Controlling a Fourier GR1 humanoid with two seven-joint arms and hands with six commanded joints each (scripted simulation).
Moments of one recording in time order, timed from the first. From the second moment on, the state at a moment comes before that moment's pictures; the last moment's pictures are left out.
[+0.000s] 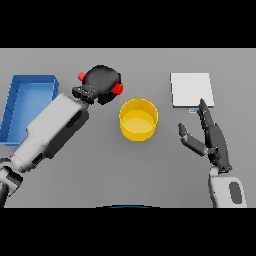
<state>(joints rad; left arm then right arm) -0.89 0.30 -0.60 -1.02 -0.73 -0.23 0.16 0.04 -0.09 0.05 -1.65 0.12 0.03 -0.04</state>
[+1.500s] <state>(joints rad) -1.35 0.20 -1.28 -0.76 -1.03 -0.49 0.05 0.05 -0.08 0.04 -1.63 0.12 0.01 -0.04</state>
